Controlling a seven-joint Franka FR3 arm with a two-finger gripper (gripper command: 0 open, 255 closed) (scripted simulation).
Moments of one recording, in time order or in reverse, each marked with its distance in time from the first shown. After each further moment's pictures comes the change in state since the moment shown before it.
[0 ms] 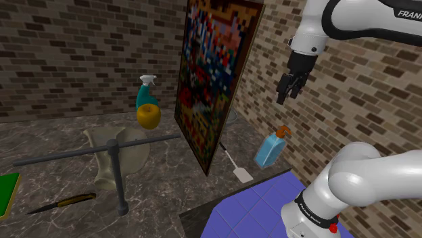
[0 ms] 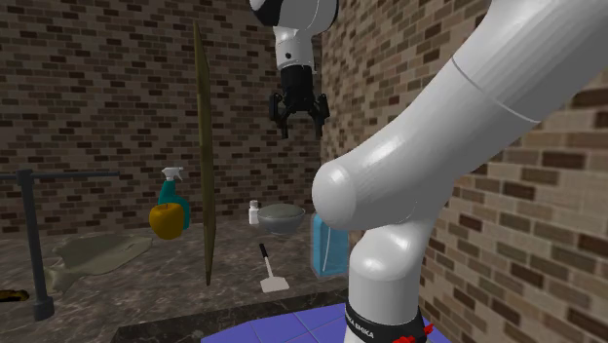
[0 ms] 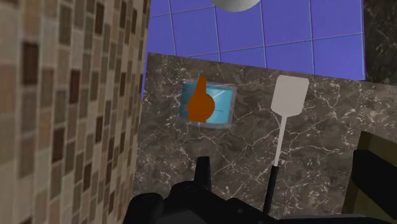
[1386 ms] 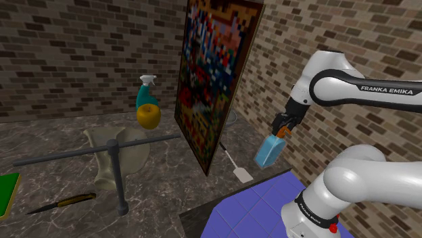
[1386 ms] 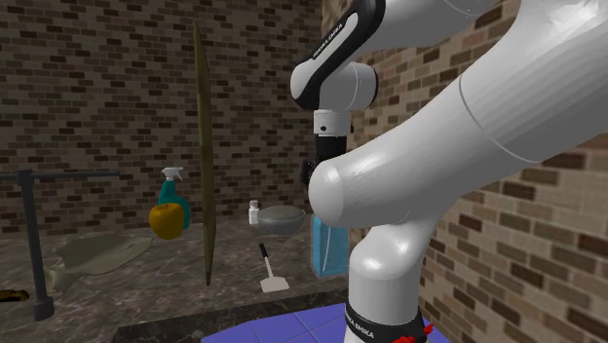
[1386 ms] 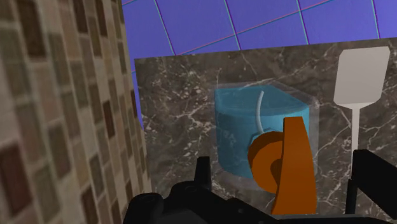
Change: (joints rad) arm -0.149 -0.193 -0.156 -0.518 -0.088 0.439 0.028
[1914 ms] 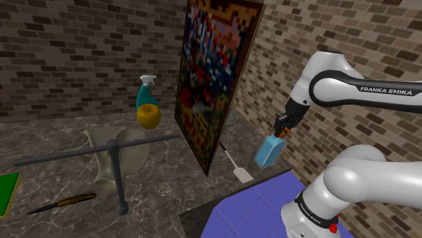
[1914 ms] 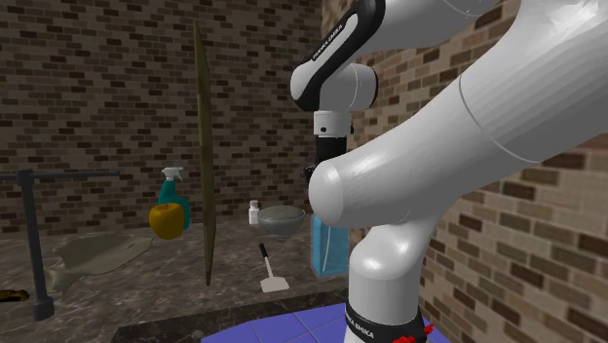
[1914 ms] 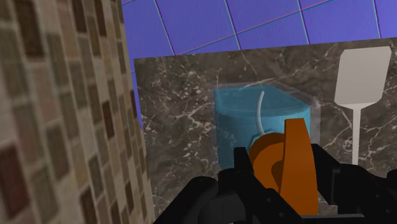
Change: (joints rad) arm -0.001 0.000 -0.001 -0.006 -0.001 0.007 0.000
